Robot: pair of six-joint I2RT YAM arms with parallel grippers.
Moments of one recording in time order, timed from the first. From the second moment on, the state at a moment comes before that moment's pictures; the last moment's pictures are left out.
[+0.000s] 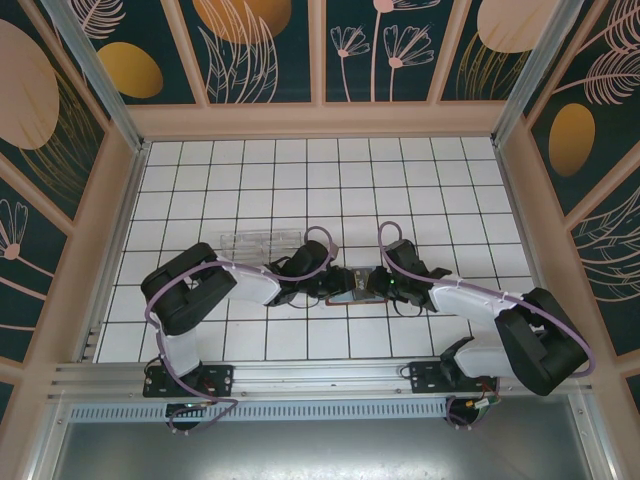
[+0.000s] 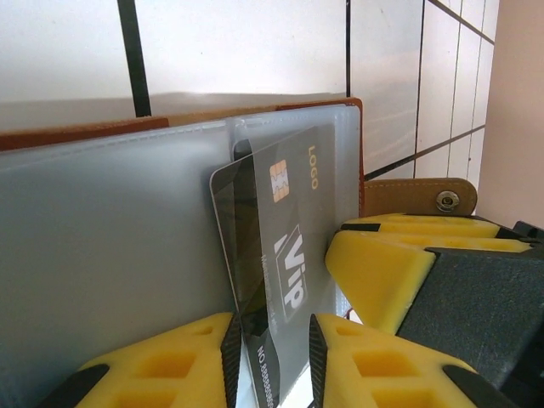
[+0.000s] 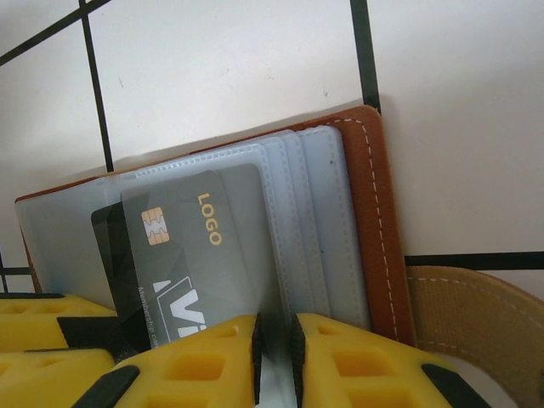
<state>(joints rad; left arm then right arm) -0.91 1.86 0.78 0.40 0.35 -1.13 0.61 1.28 0.45 -0.16 -0.11 0.81</state>
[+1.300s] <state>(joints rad) -0.89 1.71 0.70 0.28 0.30 -1.10 0.61 1.29 0.45 -0.14 -0.11 0.83</state>
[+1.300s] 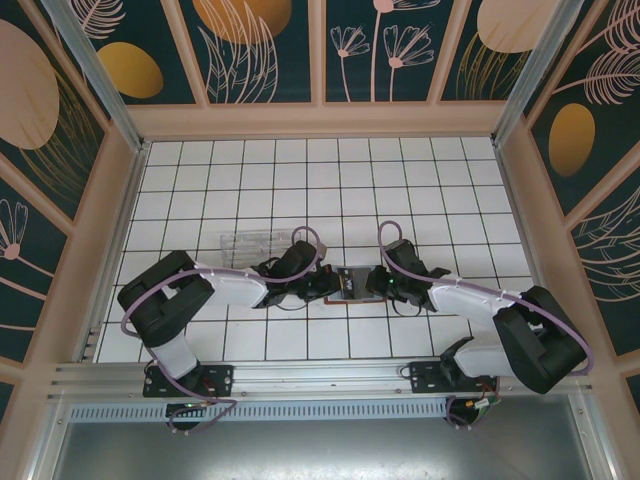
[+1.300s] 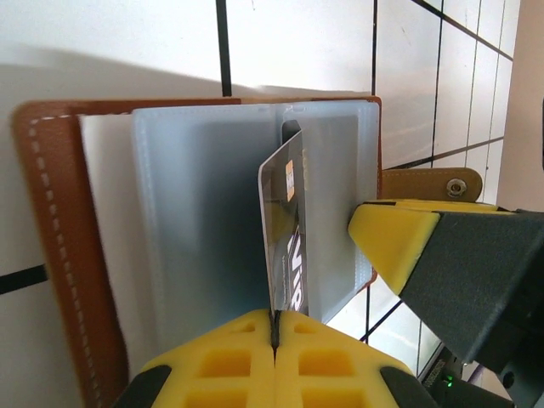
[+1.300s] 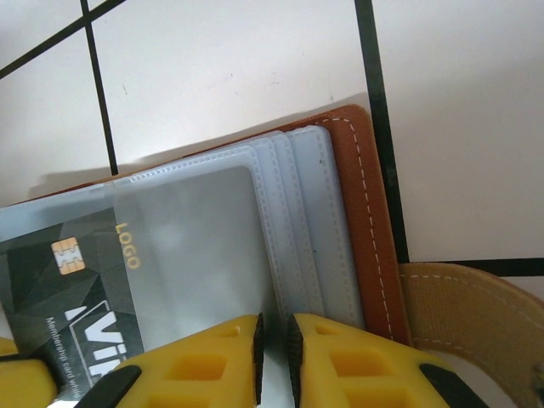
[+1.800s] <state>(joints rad) -0.87 1.48 0.68 0.05 0.20 -1.02 0.61 1.29 0.45 -0.13 -0.12 0.83</state>
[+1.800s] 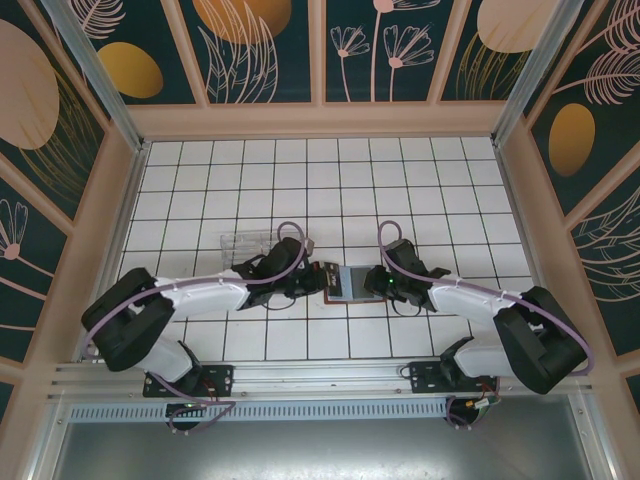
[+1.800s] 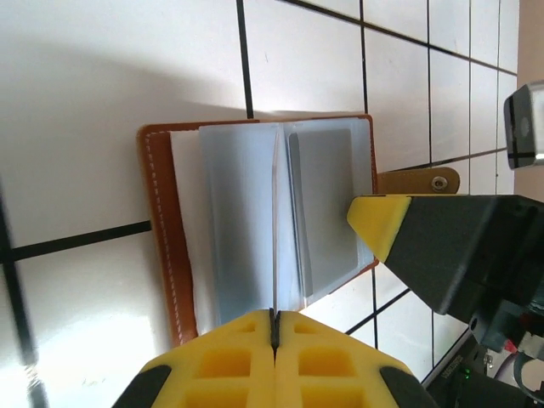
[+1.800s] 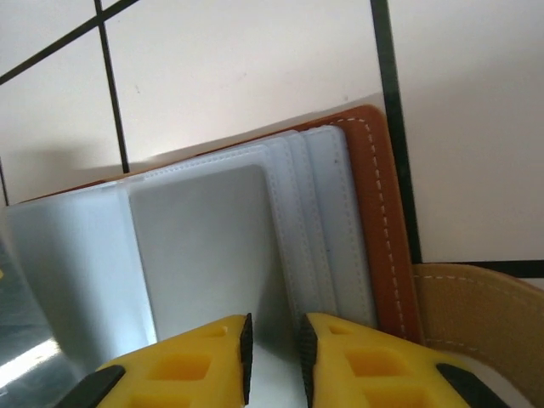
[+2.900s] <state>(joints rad) -0.86 0.96 0.87 -0.62 -0.40 0.22 0.71 0.71 0.47 -0.19 0.05 0.68</state>
